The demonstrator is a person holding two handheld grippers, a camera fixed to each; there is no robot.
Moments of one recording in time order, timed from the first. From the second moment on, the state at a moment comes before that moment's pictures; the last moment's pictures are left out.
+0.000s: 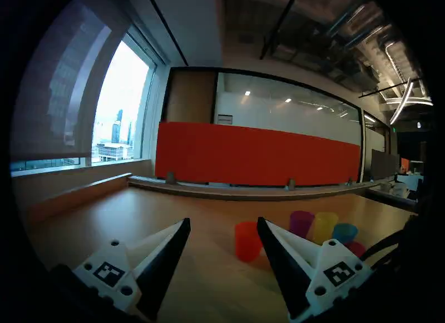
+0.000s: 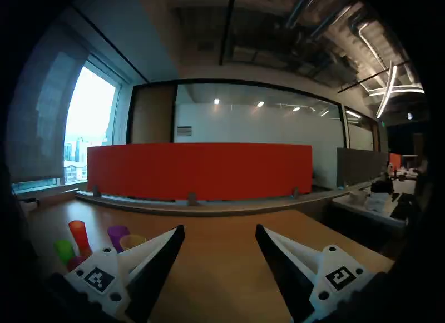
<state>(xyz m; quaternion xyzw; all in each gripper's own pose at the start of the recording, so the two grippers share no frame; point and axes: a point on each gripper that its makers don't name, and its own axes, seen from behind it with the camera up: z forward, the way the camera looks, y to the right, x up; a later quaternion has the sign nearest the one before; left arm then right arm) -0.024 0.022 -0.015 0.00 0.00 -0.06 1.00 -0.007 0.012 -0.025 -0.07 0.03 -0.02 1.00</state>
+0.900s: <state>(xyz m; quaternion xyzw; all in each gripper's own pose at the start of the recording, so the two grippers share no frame) -0.038 0.003 -0.005 0.02 0.02 -0.02 1.00 -0.011 0.007 -0.021 -0.07 0.02 -0.03 1.00</state>
